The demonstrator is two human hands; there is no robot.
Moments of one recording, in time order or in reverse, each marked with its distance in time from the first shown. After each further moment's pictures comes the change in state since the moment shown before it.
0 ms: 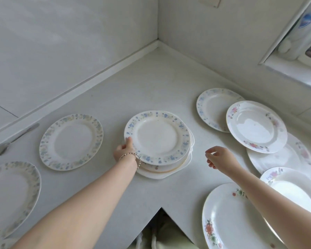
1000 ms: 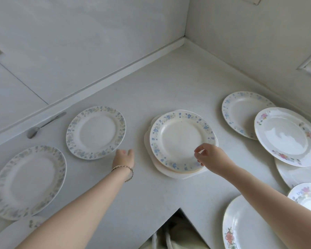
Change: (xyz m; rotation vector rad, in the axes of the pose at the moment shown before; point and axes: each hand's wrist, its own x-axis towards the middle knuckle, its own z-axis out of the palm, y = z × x) left_hand 0.068 -0.026 -0.074 0.427 -0.126 0.023; right_hand -0.012 -0.065 0.056 -0.244 -0.179 -0.218
